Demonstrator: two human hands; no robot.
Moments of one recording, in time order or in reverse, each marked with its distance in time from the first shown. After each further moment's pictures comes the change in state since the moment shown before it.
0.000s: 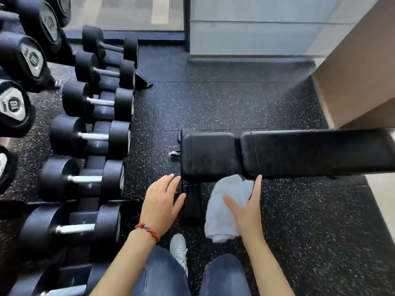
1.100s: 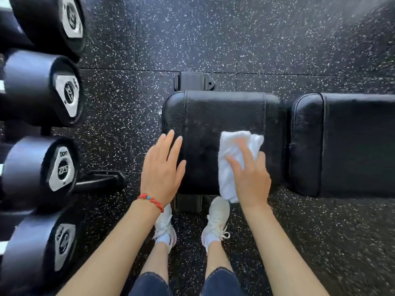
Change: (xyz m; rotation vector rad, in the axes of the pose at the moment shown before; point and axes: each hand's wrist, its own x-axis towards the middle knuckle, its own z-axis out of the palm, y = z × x) left_hand 0.180 -0.109 0.292 0.067 -0.031 -0.078; right_hand 0.321 0.215 0.084 -0.944 0.034 -0.136
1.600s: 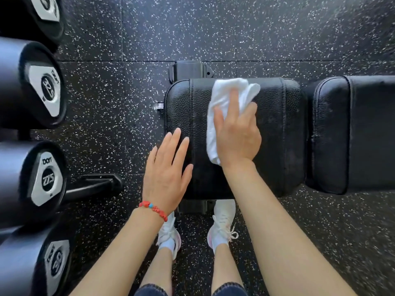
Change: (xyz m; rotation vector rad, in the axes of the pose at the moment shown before) left_hand -0.003 -0.027 0.026 -0.085 -0.039 0.059; right_hand 0.066 -0.067 0.057 -0.362 0.506 -0.185
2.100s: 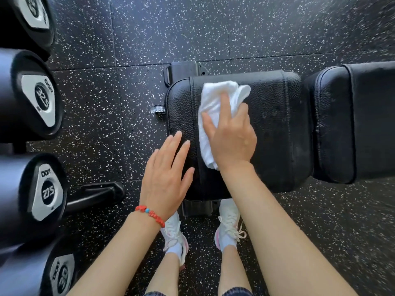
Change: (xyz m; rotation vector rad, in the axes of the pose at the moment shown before) left_hand -0.002 -0.014 -0.013 -0.042 -0.020 0.087; right_hand -0.017 -0.014 0.001 -0.038 0.094 -0.065
